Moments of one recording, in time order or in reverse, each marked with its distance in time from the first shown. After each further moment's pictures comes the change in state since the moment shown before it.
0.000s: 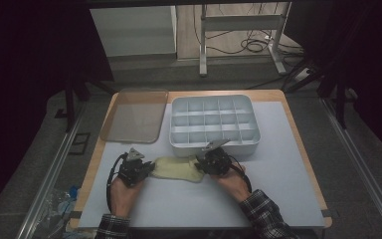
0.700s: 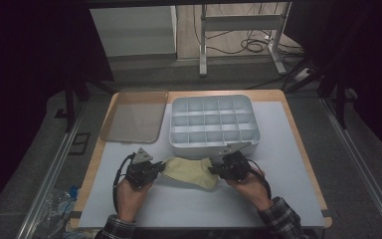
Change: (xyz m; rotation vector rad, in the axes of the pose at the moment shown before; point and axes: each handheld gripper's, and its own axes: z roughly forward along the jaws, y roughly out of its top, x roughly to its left) left arm -0.042 0.020 -0.014 -0.077 -0.096 0.072; right arm 0.004 -0.016 -0.066 -0.013 0.014 0.003
